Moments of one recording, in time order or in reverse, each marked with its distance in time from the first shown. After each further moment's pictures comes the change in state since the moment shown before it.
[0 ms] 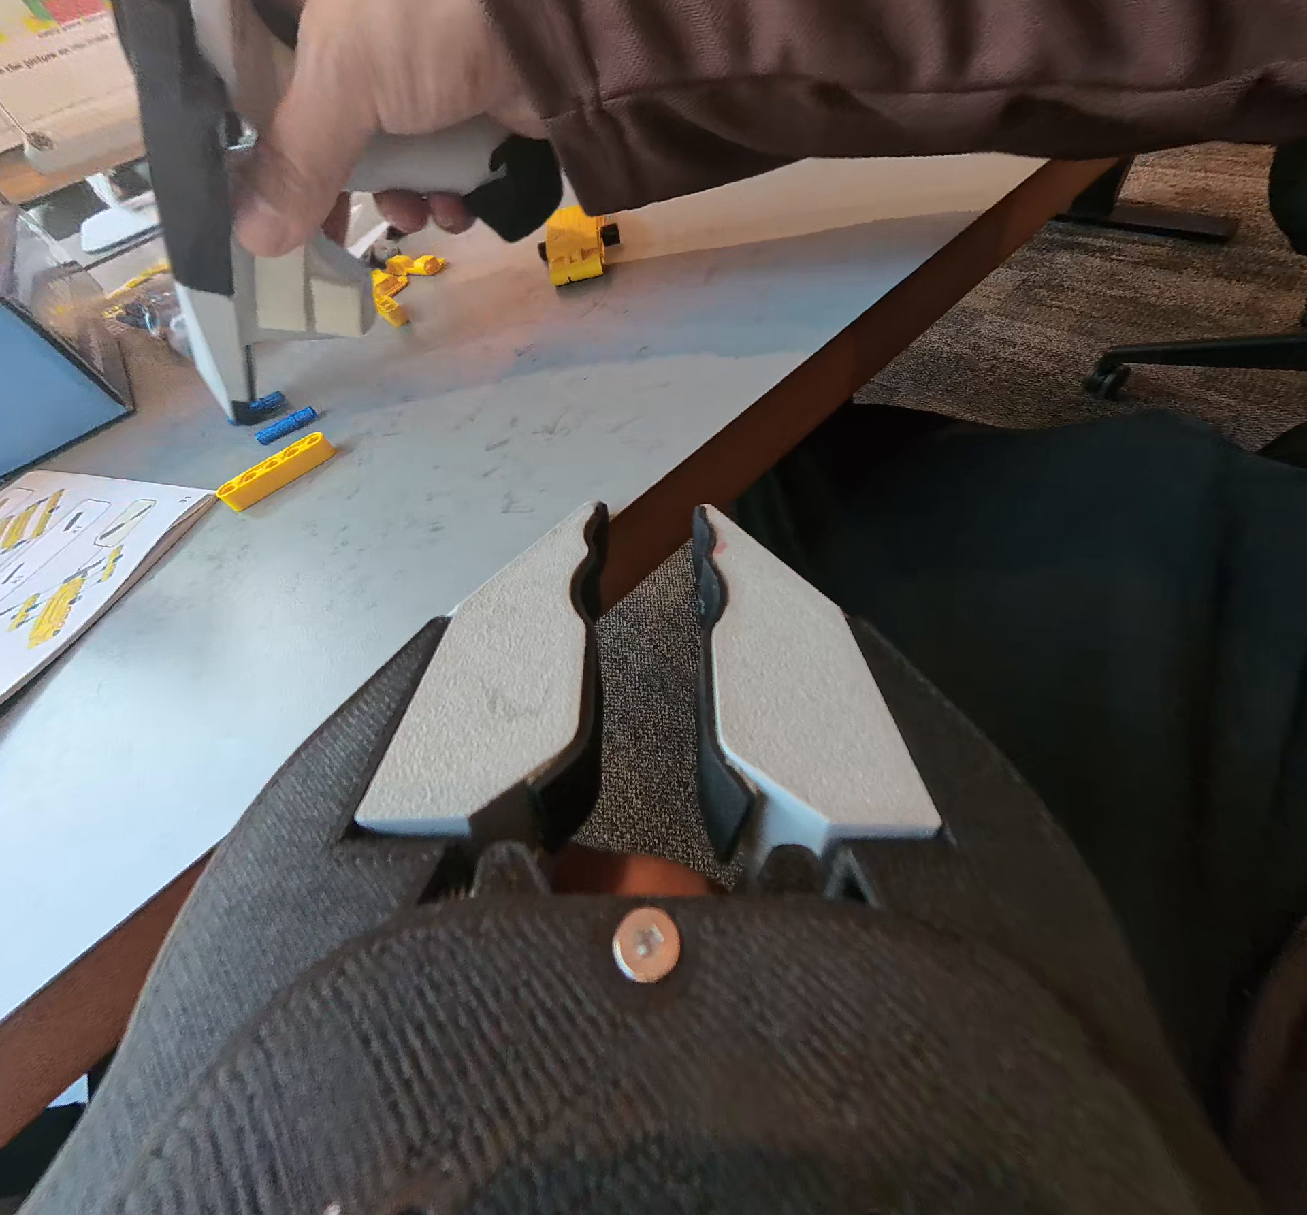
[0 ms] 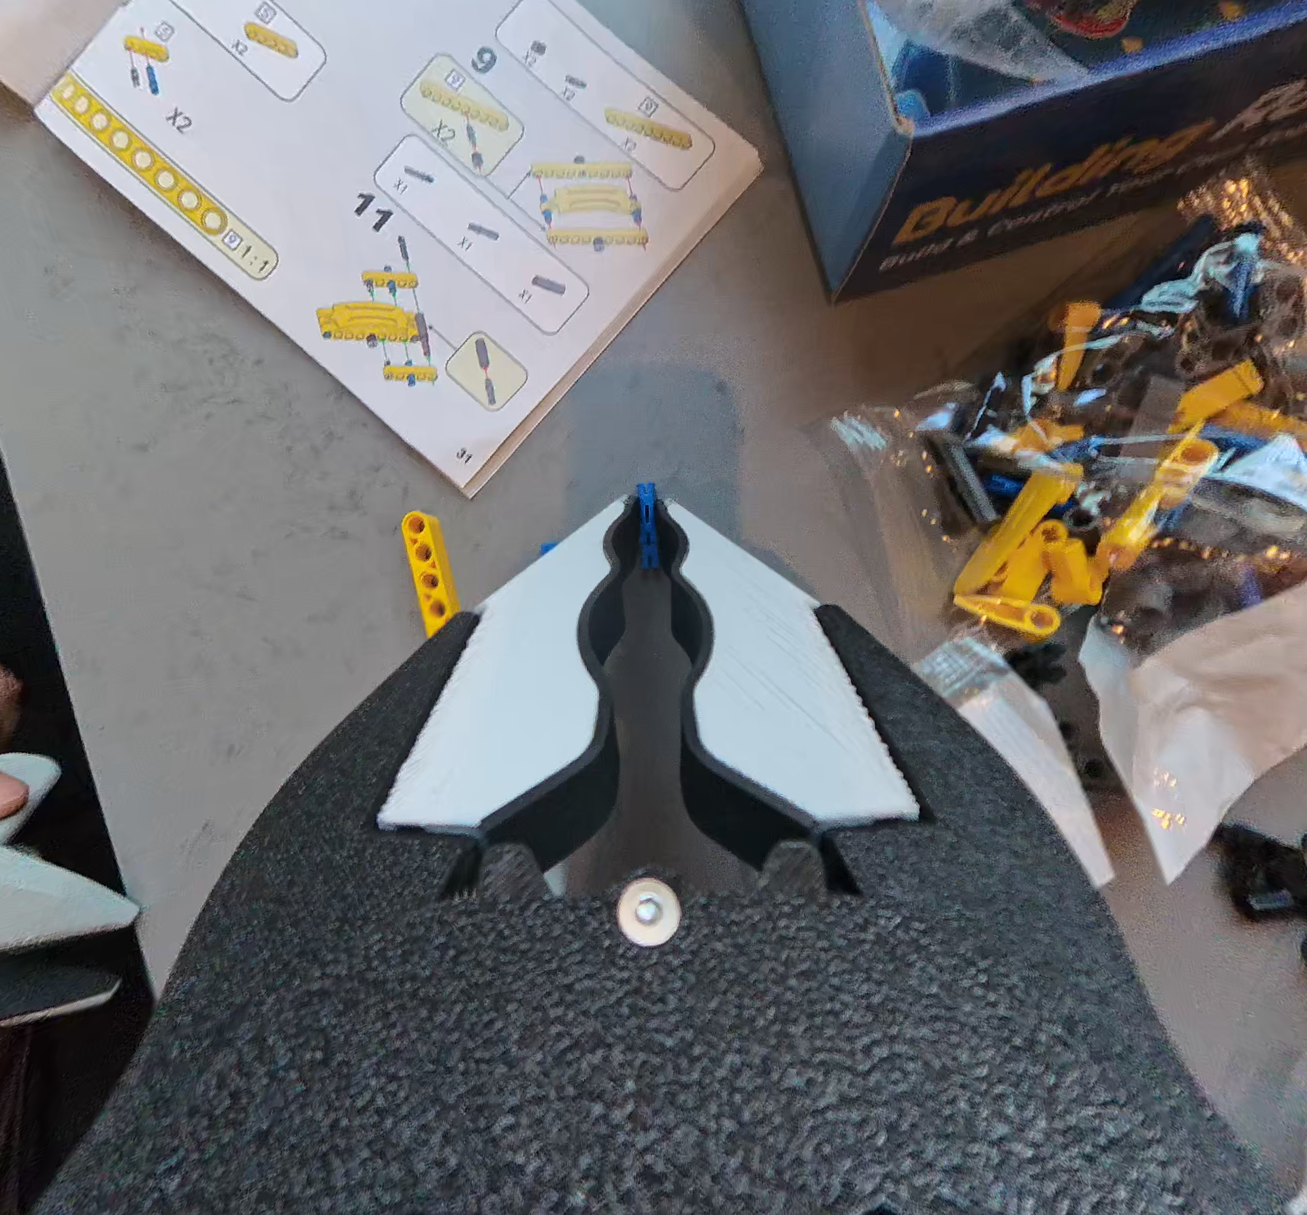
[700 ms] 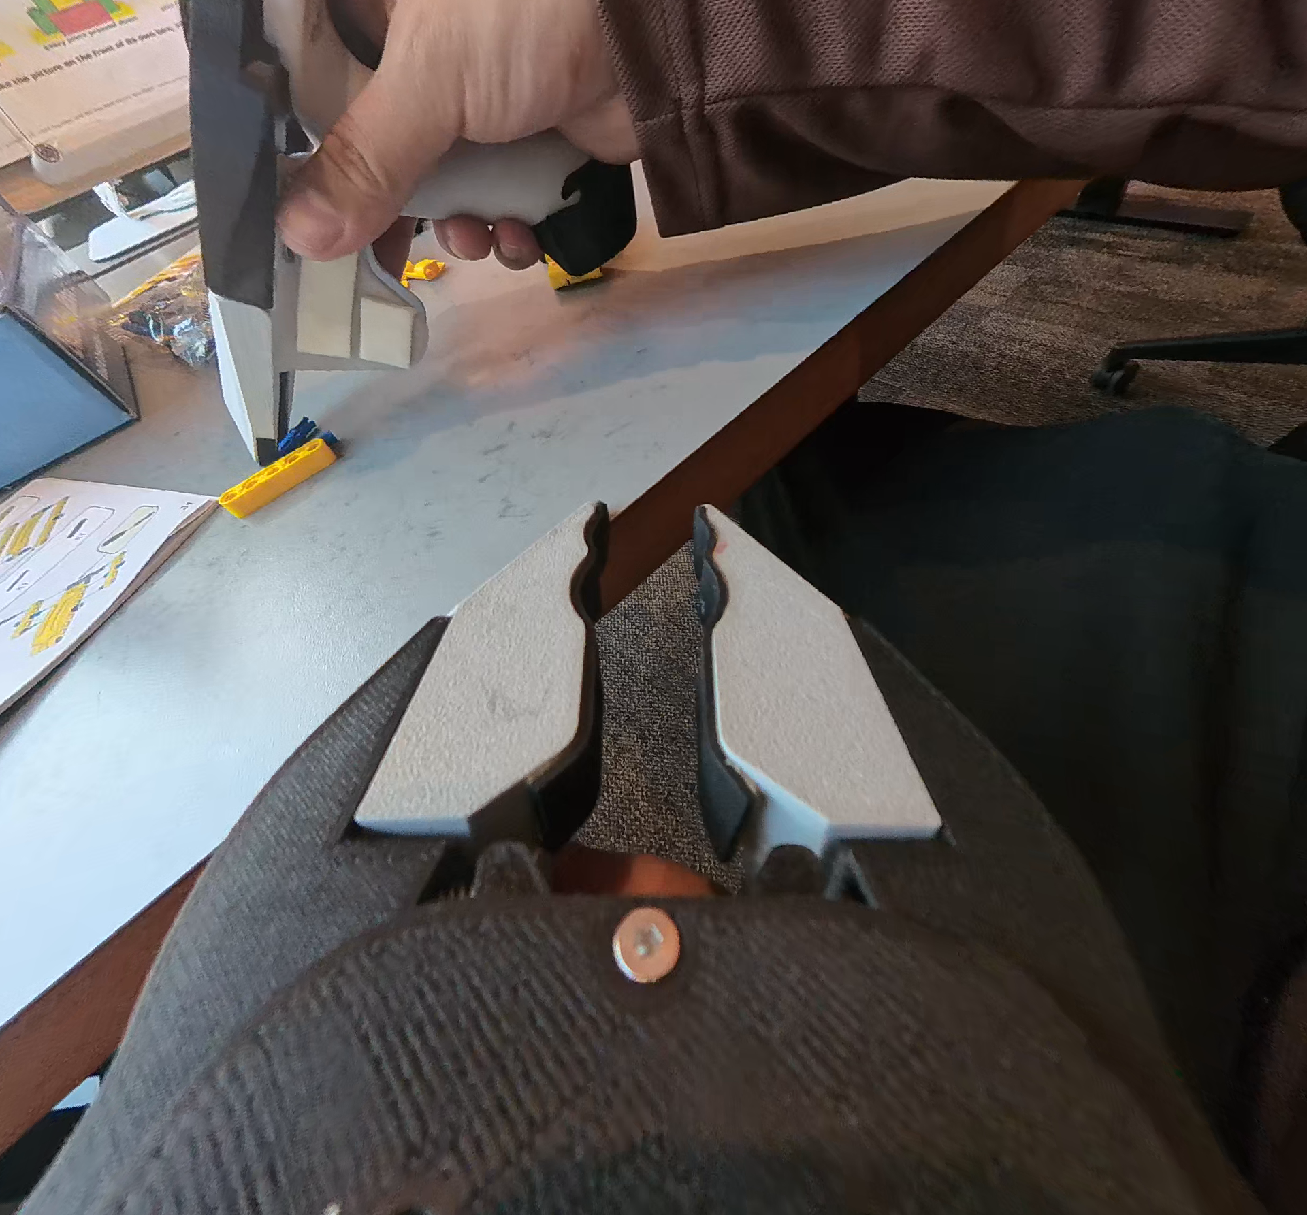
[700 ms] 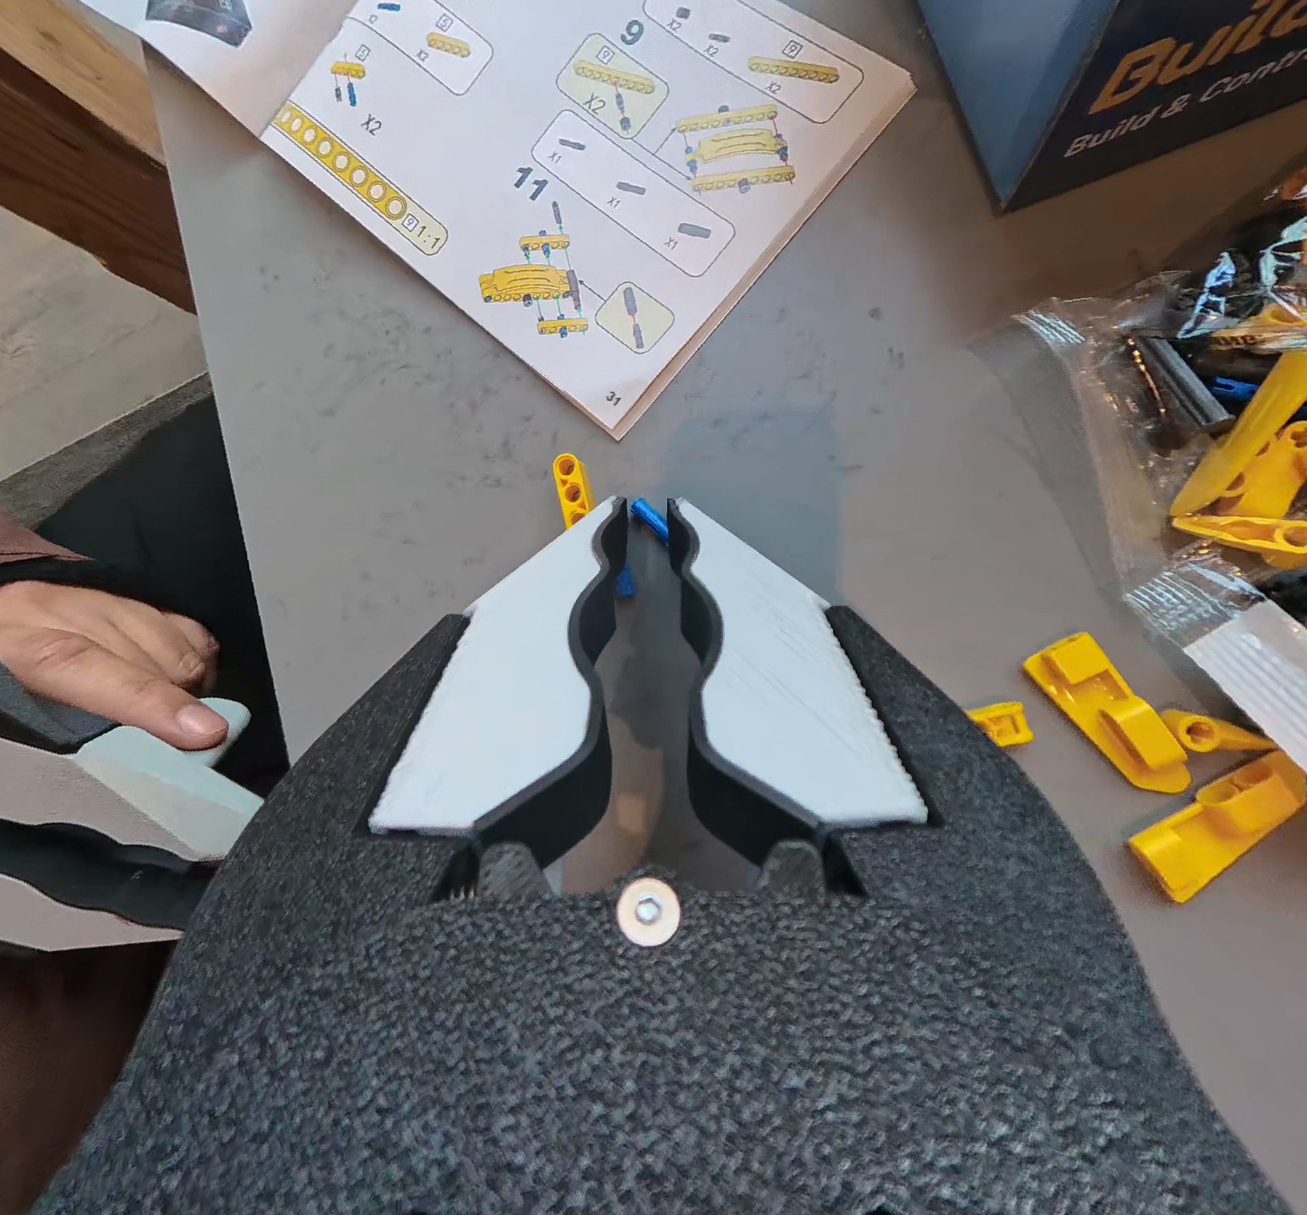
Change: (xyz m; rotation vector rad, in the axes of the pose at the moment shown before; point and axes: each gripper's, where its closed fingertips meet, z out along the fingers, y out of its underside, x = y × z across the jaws) left arm 0.001 0.000 0.001 0.002 -0.005 0.012; right arm -0.041 0.013 -0.008 0.063 -0.129 0.090
